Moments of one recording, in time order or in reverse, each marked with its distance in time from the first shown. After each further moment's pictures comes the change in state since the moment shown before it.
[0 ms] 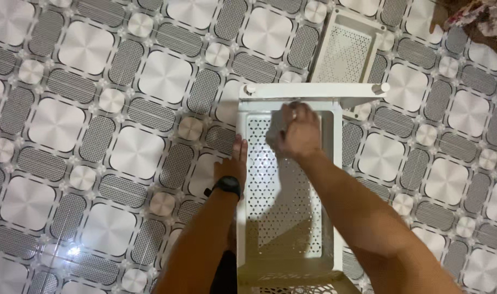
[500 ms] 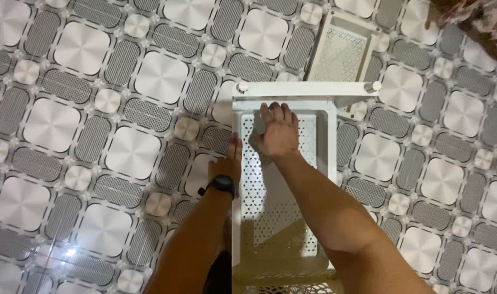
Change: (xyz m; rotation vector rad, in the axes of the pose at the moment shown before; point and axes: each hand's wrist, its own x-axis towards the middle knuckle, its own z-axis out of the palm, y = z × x) left_hand 0.002 0.001 0.003 0.007 0.139 -0.011; right_hand 0.002 -0.038 0.011 0.154 0.087 -0.038
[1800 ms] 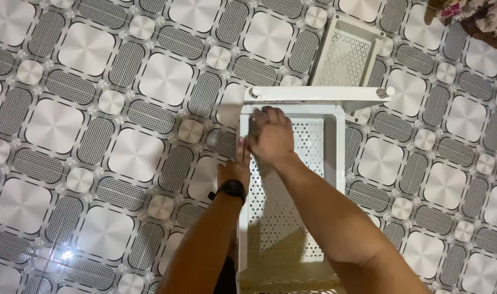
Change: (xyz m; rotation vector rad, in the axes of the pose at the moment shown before) left_hand 0.012 0.001 0.022 0.007 0.055 0.009; right_hand 0.001 -0.040 -0.017 0.069 -0.024 -0.075
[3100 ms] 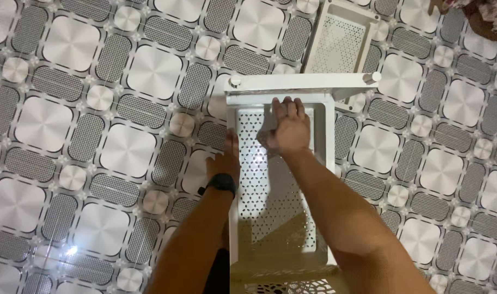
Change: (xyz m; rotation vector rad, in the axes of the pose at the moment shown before) left_hand 0.001 0.004 0.002 0.073 0.013 -0.056; right_hand -0.017 0.064 -0.007 -0.034 0.079 0.185
